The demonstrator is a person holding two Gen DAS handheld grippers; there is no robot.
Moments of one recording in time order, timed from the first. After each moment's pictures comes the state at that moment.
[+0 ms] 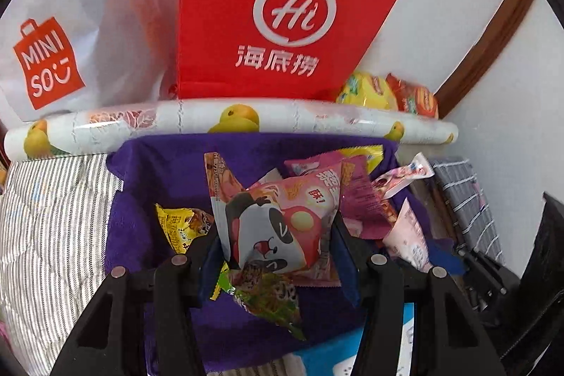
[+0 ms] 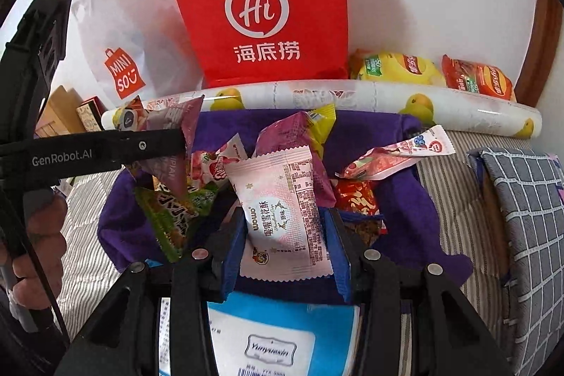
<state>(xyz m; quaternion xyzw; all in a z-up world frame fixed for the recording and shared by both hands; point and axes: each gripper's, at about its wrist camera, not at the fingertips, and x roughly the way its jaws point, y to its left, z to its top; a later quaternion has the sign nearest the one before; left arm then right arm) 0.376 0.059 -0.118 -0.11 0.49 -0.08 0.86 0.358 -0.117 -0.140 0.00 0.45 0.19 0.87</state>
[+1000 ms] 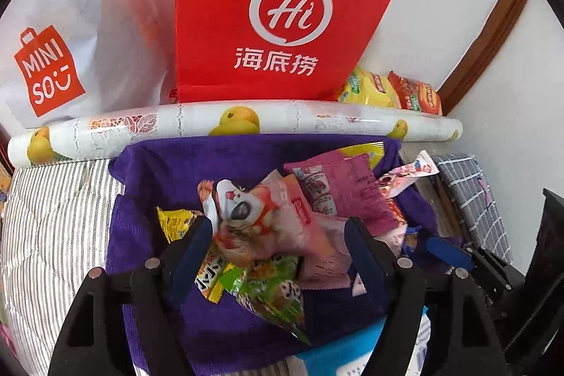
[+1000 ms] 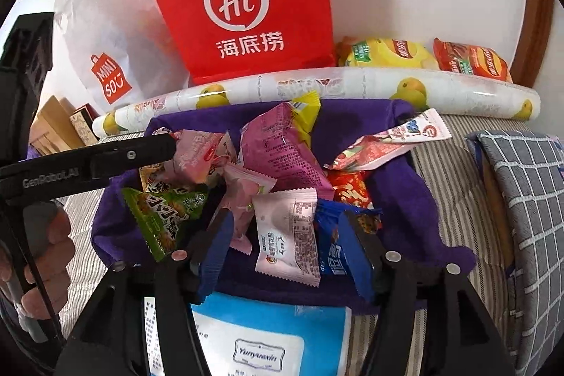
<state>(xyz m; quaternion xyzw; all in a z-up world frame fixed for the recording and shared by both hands) 0.372 0.055 -0.113 -0.10 0.48 -0.07 0.87 0.362 -0.126 -0.147 0.03 0.47 0.17 0.87</state>
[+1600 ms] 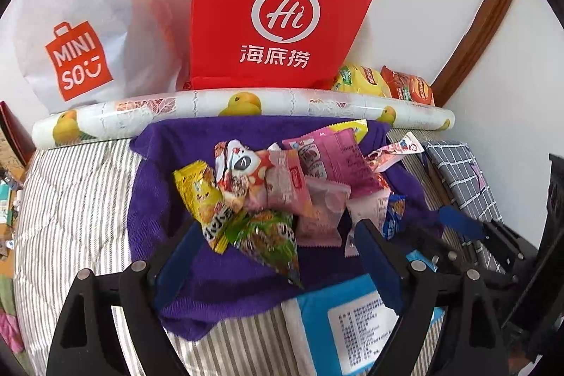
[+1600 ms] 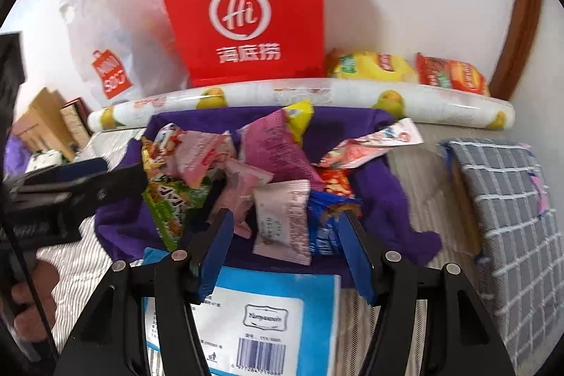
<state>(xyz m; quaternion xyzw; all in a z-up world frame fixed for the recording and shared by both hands) 0.323 0.053 -0.097 -0.09 0.48 -0.06 0.87 0.337 -0.125 -0.122 -0.01 0.46 0.13 0.88</state>
